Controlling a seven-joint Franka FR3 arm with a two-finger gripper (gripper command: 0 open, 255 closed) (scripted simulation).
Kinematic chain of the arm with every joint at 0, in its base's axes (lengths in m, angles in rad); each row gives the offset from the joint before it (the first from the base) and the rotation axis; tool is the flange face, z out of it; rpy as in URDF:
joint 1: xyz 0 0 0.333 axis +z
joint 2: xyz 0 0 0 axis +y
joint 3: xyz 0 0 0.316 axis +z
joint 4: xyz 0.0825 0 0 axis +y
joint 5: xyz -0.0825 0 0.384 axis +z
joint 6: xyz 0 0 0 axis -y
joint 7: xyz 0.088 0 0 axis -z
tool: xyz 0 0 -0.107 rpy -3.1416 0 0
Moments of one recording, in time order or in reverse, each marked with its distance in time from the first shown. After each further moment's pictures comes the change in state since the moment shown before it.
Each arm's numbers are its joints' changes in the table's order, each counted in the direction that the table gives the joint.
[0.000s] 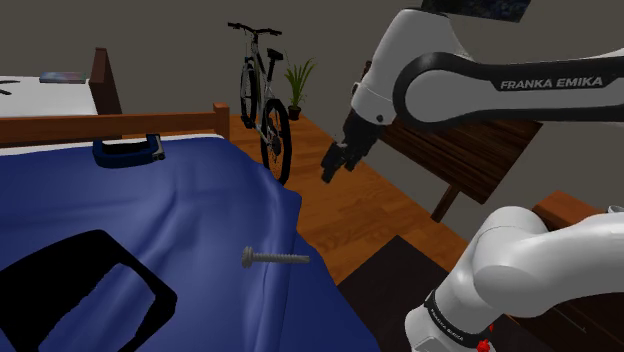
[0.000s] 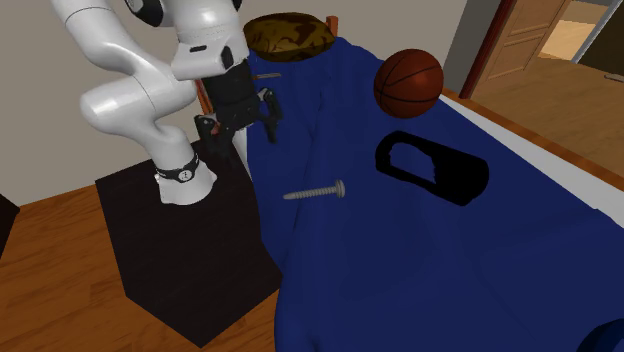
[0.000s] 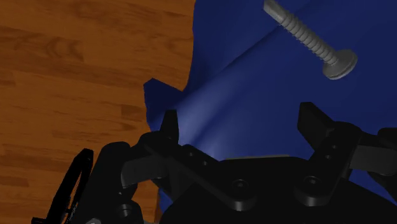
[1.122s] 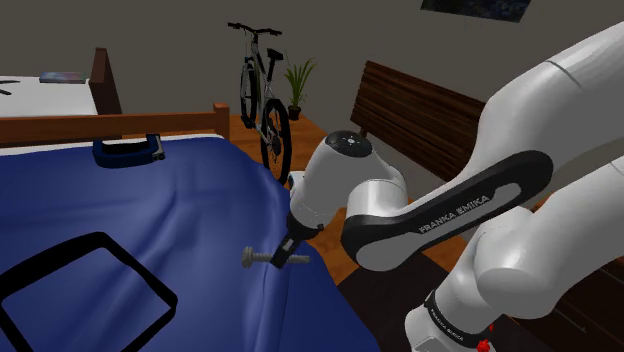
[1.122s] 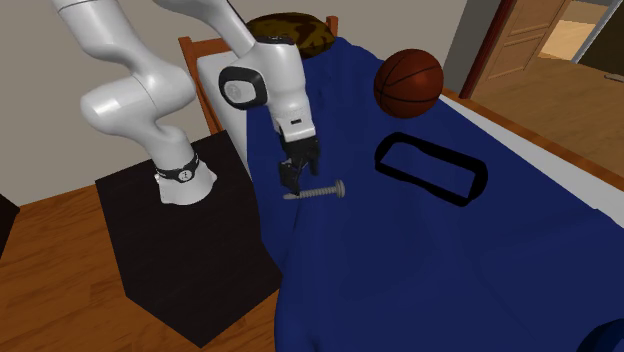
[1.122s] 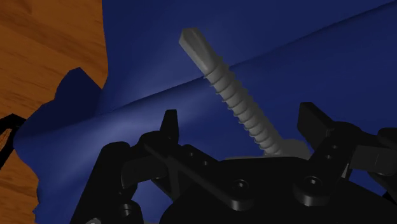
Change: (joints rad) arm 0.053 0.442 0.357 0.152 -0.085 0.632 0.157
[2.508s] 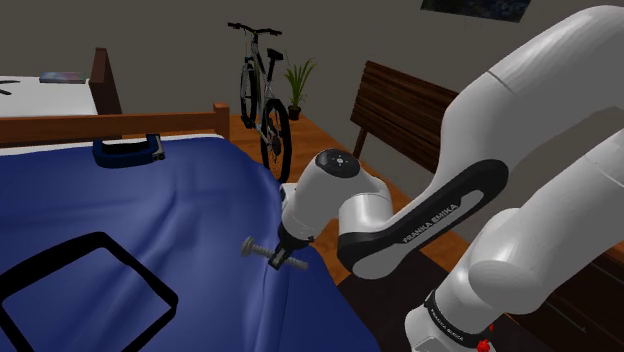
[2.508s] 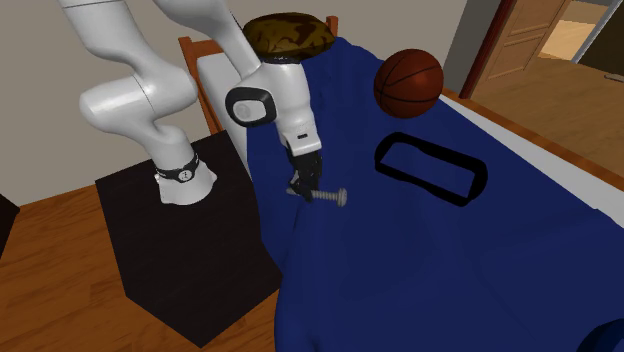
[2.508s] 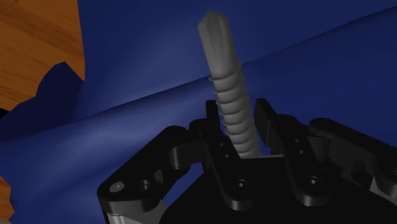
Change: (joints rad) arm -0.137 0.150 0.104 -0.015 -0.178 0.152 0.123
